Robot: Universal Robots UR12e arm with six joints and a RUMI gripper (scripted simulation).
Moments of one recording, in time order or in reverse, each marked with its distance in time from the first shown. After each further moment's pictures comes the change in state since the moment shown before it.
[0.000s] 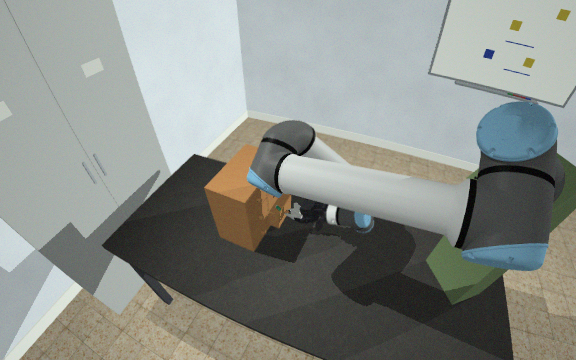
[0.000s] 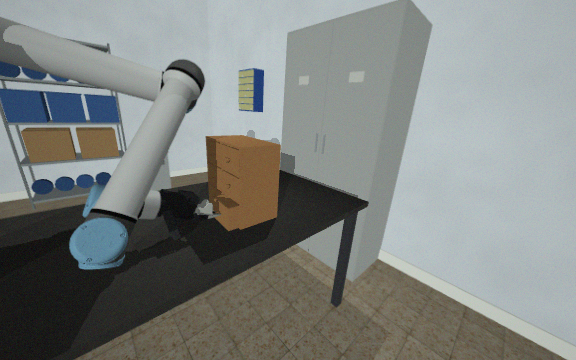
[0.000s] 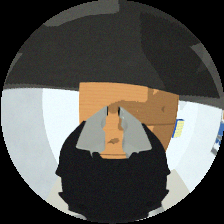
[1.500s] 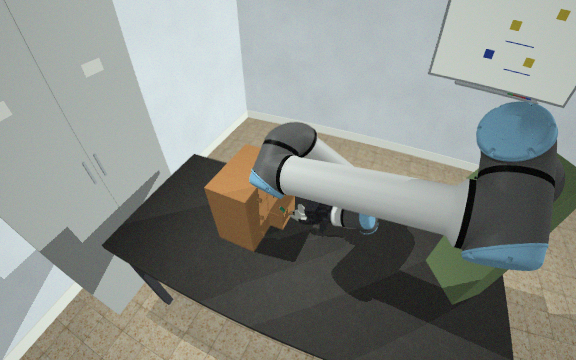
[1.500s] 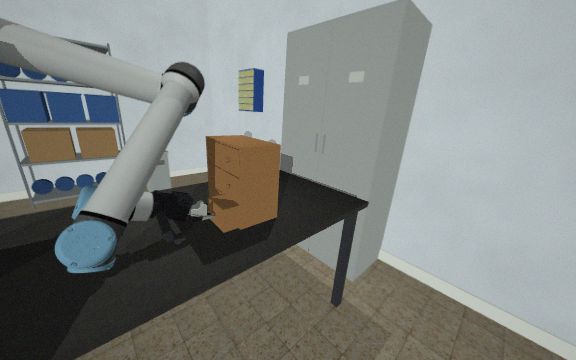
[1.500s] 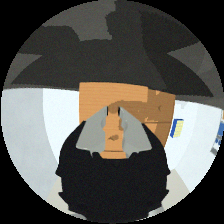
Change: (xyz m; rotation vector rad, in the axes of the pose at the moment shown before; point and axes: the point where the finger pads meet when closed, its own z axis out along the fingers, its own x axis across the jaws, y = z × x) arm 0.000 -0.007 -0.019 0.000 0.000 0.000
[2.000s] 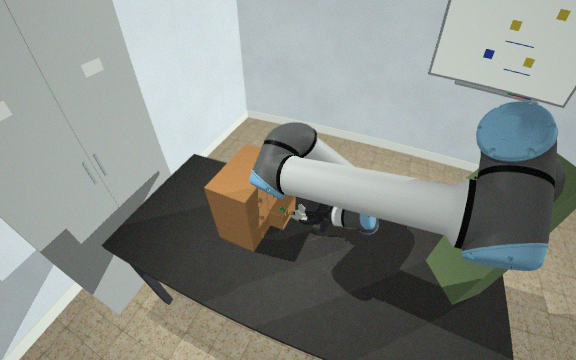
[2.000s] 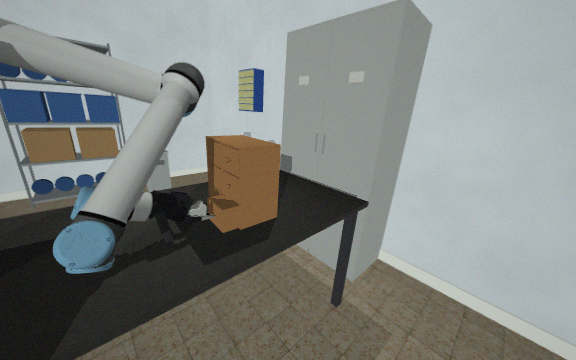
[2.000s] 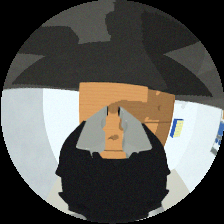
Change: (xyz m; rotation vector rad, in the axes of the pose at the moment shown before) arm 0.000 -0.001 -0.002 0.000 0.000 0.000
